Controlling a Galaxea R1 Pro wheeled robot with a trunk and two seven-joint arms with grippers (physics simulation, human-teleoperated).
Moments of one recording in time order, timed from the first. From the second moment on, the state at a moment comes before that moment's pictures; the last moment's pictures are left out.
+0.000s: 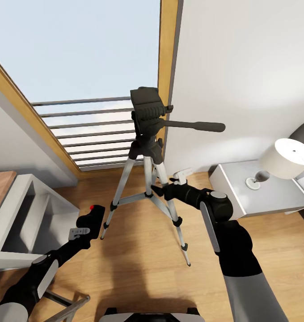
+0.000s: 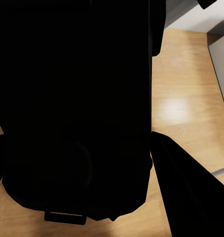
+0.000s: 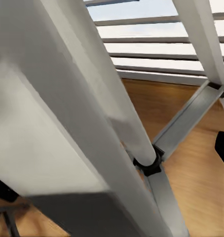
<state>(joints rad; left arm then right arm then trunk) -0.51 0.22 0.07 -0.73 0.28 0.07 -0.54 -0.67 0.11 0.14 -1.56 0.04 0.76 0.51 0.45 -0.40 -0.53</state>
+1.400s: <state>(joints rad) -0.51 0.22 0.07 -0.73 0.28 0.07 -0.54 -0.67 0.10 0.13 -1.56 0.04 0.75 0.55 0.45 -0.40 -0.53</state>
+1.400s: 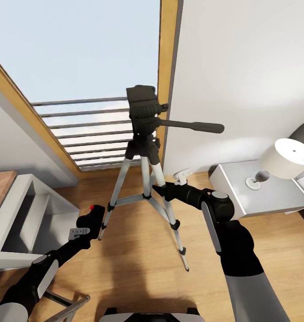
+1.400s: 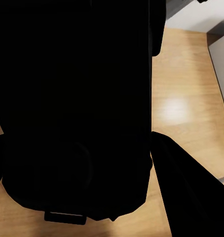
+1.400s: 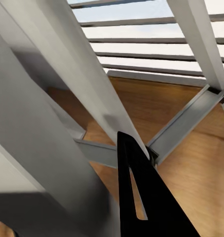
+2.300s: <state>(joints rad) -0.51 0.22 0.08 -0.73 0.28 0.07 -0.54 -0.67 0.08 0.14 -1.56 0.01 0.75 0.53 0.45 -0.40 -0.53</state>
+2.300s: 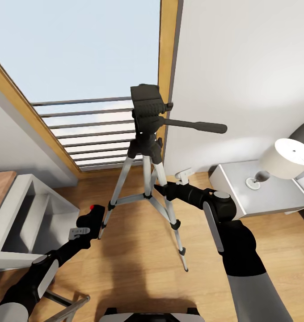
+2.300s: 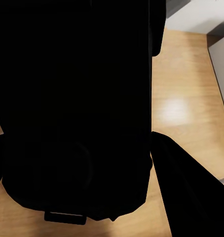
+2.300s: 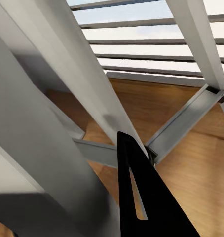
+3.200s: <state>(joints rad) -0.51 0.20 0.07 -0.67 0.27 0.06 -0.54 -0.67 0.08 0.14 -1.56 -0.01 0.75 0.52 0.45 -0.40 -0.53</state>
